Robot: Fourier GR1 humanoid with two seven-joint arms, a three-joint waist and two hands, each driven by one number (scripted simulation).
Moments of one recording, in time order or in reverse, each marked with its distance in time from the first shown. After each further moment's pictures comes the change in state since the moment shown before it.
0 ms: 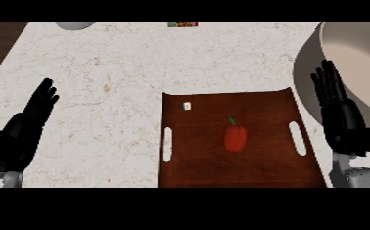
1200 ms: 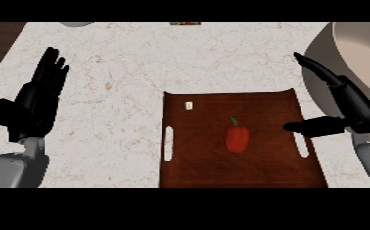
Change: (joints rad) left arm -0.213 -0.169 0.085 0.059 -0.001 0.031 0.024; right arm -0.167 -0.208 0.054 0.151 0.279 0.278 -0.205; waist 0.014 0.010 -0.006
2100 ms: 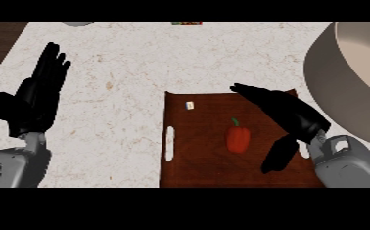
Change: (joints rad) left arm -0.033 -0.027 0.025 -0.003 -0.030 -0.016 0.040; right arm -0.143 0.034 0.317 -0.275 0.162 0.387 0.762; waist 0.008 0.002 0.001
